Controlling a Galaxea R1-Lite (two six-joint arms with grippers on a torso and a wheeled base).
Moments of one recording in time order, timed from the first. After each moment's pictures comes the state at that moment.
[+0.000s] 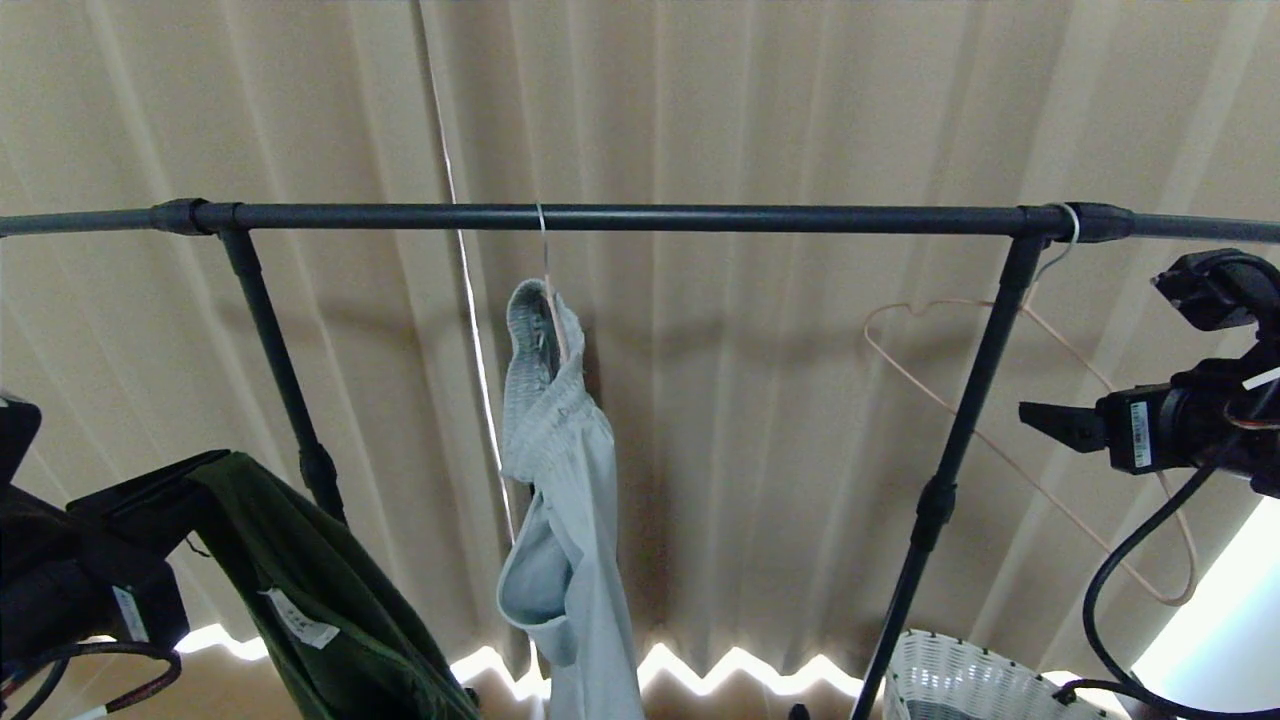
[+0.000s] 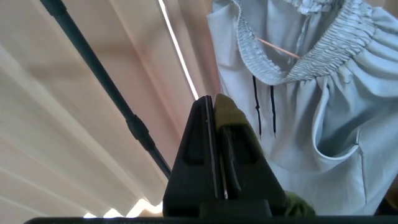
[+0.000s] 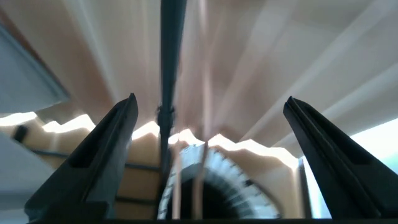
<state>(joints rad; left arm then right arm) -0.32 1.00 -0.36 -0.51 0.11 0.27 0.09 1.39 -0.84 -0.06 -0.12 -0.04</state>
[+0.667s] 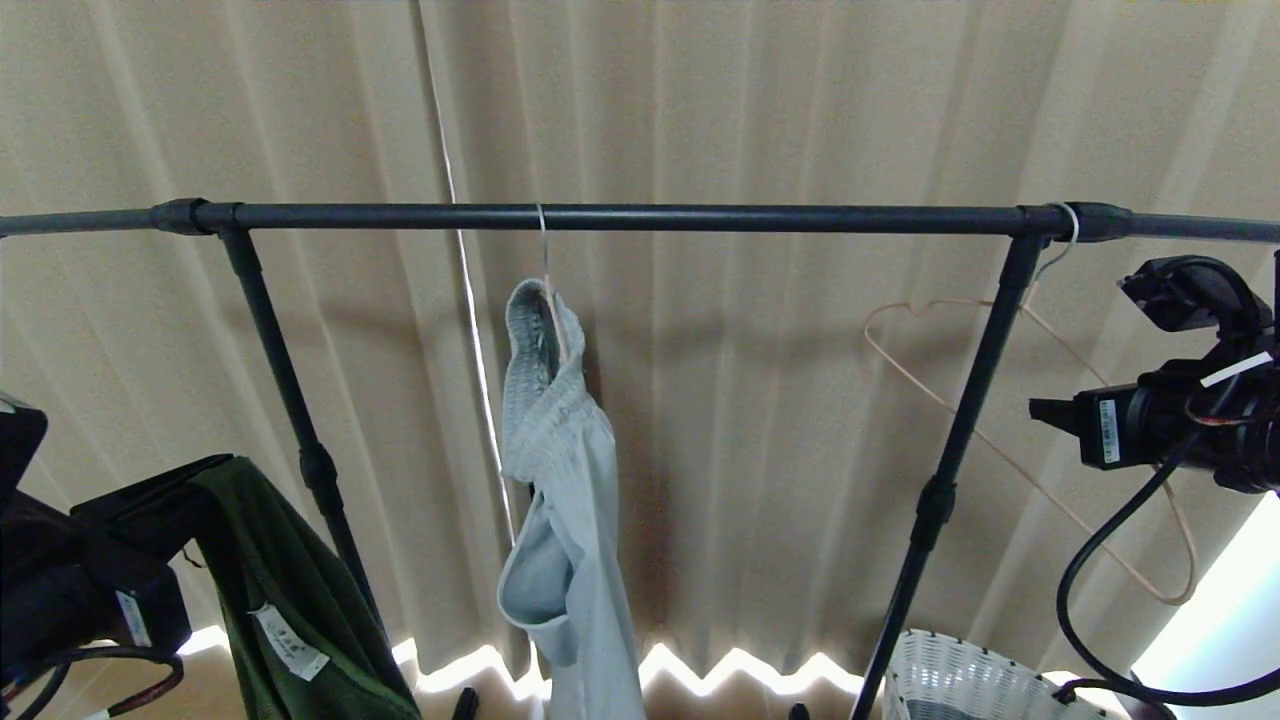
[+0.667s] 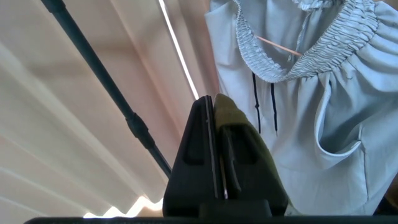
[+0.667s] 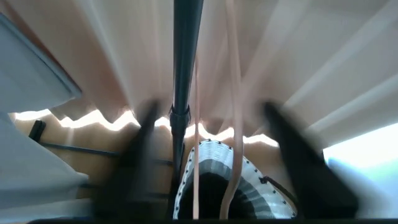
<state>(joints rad) -0.32 0.99 -0.36 -0.51 0.11 0.27 0.11 1.44 -0.86 -0.06 -0.11 -0.01</state>
